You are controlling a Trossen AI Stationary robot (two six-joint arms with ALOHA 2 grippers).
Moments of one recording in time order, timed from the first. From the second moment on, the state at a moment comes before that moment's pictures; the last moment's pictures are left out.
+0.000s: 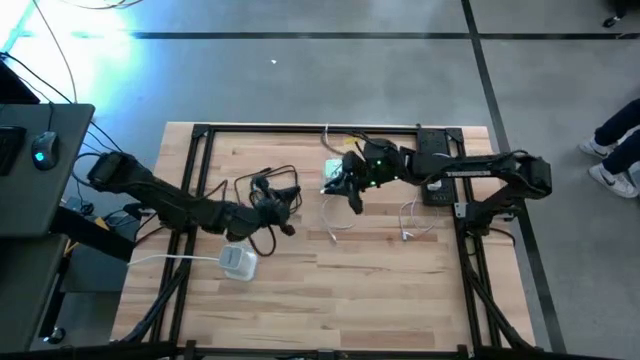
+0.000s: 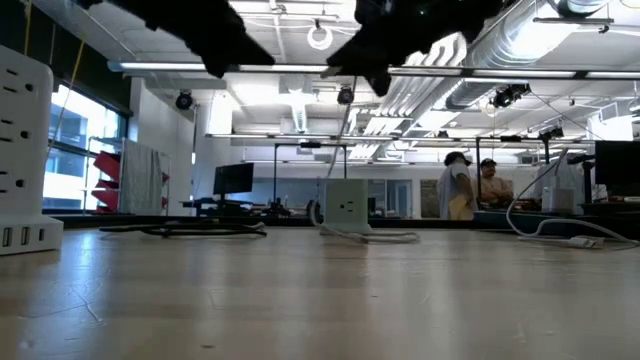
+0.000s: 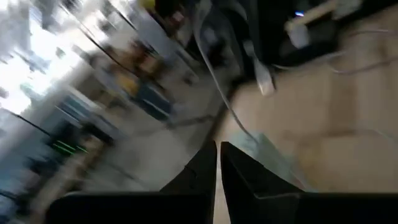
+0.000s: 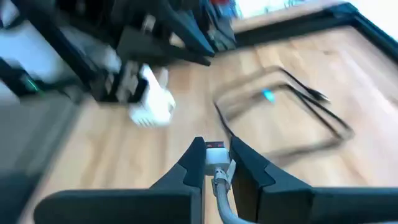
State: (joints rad) left arm -0.29 1.33 0.69 0.30 -0.97 0.37; right arm -0.20 1.49 1.14 -0.23 -0.25 0.04
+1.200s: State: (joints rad) left arm -0.29 1.32 0.62 -0.44 -1.03 -0.55; right arm -0.36 2.11 1.90 -1.16 -0.01 -0.37
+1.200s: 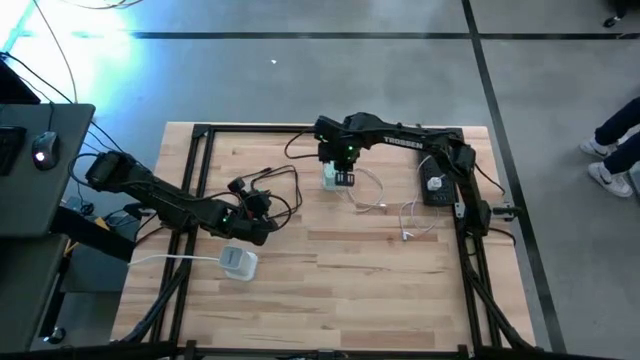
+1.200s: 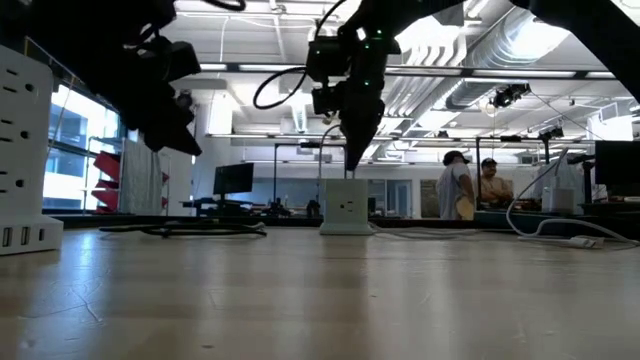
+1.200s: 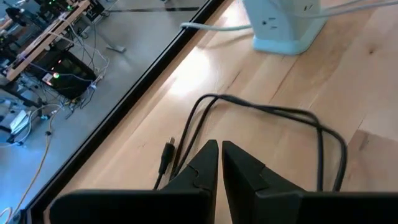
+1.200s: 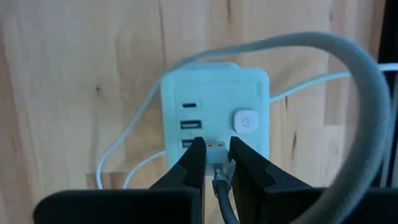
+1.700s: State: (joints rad) left arm -0.29 1.32 0.61 -0.43 -1.03 -0.56; right arm -0.36 2.11 1.90 -1.17 -0.05 -0.34
